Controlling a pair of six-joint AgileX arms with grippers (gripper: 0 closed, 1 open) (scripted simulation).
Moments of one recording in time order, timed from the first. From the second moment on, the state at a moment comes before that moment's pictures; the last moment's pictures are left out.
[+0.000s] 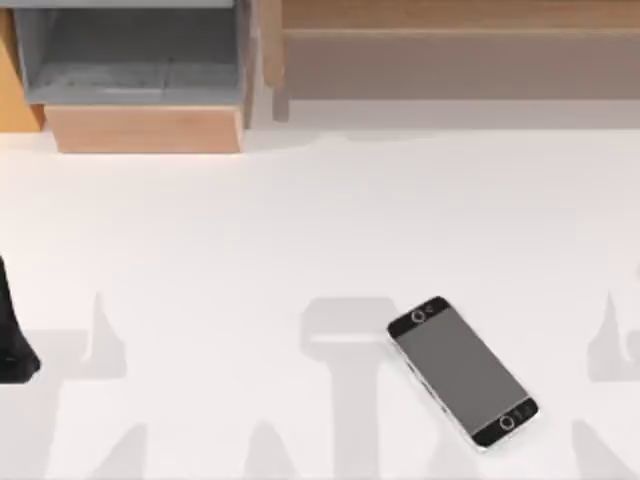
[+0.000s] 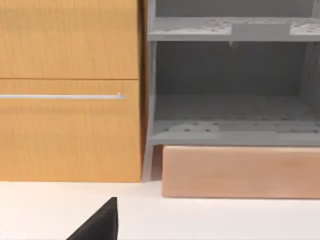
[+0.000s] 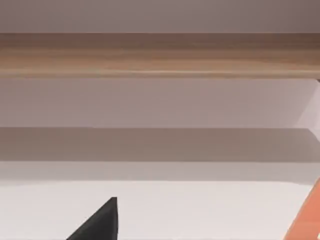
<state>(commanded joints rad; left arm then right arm) 0.00 0.00 0.00 0.00 0.00 0.00 0.00 0.00 0.00 0.00 0.00 0.00</state>
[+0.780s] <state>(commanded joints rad) 0.00 0.00 0.00 0.00 0.00 0.00 0.25 0.69 0.52 -0.40 0.00 0.03</state>
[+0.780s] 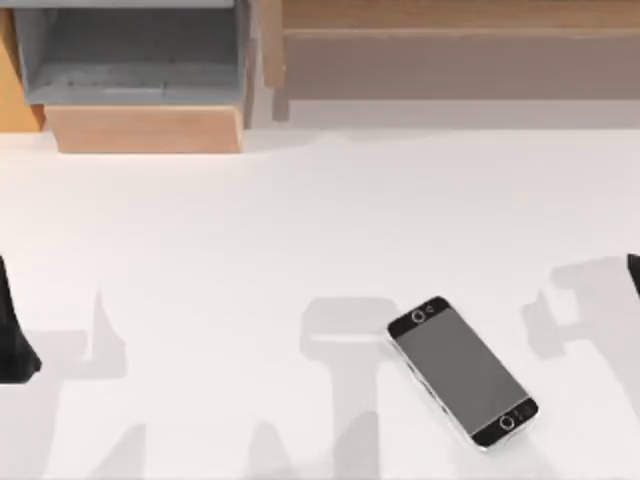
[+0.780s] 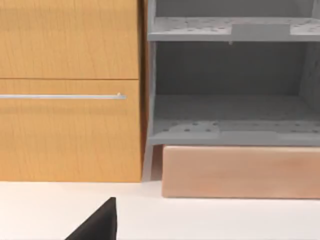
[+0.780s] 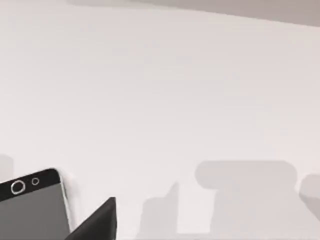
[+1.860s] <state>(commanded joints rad) 0.00 0.00 0.00 0.00 0.00 0.00 0.64 1.86 1.32 -1.03 0.00 0.09</state>
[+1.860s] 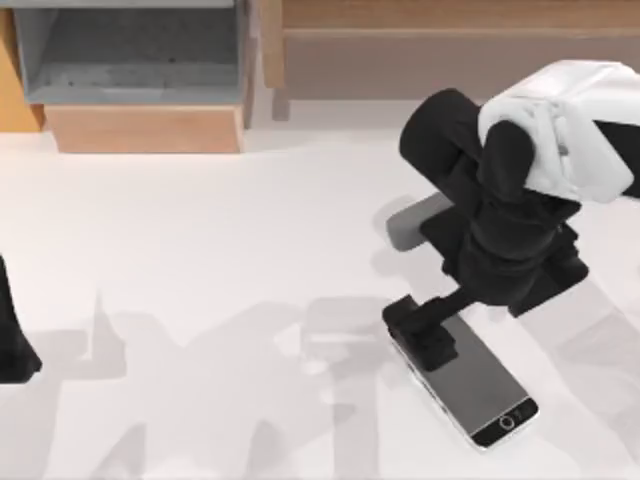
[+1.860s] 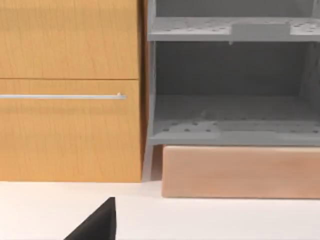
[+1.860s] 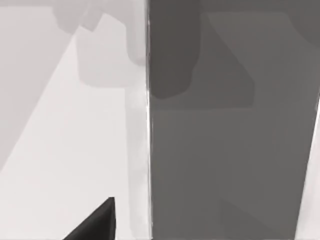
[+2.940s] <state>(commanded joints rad) 0.00 0.00 0.00 0.00 0.00 0.00 0.64 1.99 1.15 -0.73 0.00 0.09</state>
